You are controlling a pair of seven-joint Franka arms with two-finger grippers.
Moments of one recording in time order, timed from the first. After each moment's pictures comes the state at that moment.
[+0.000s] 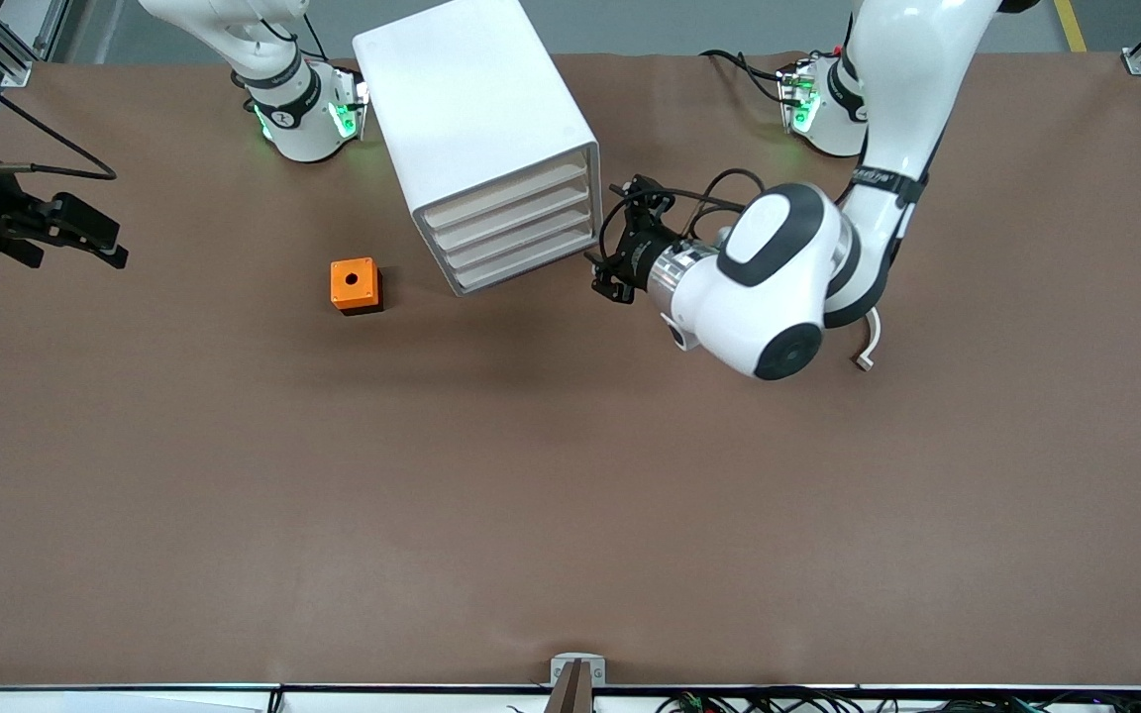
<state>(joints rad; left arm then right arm) -0.45 0.59 -0.12 -1.38 -0.83 1.38 -1.93 -0.01 -0.04 0.03 -1.61 0.04 1.56 0.06</state>
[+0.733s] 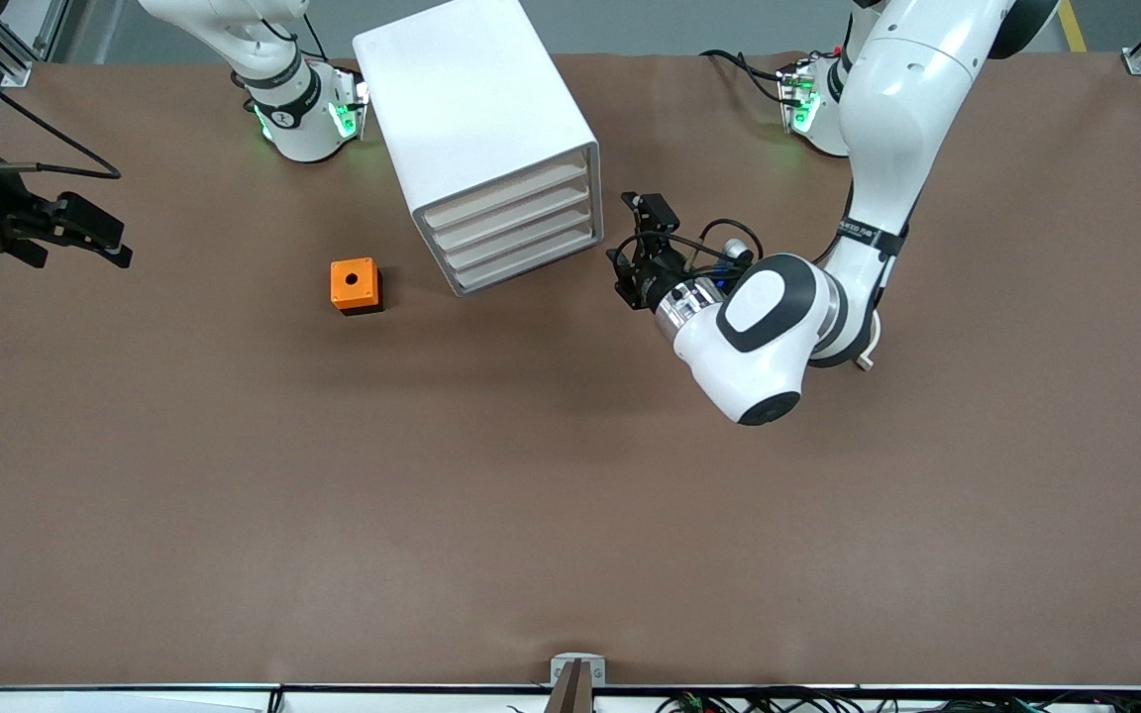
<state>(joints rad) -0.41 0.69 -0.11 -1.36 -0.92 1.25 -2.08 0.00 -0.04 0.03 -1.61 0.04 1.56 0.06</state>
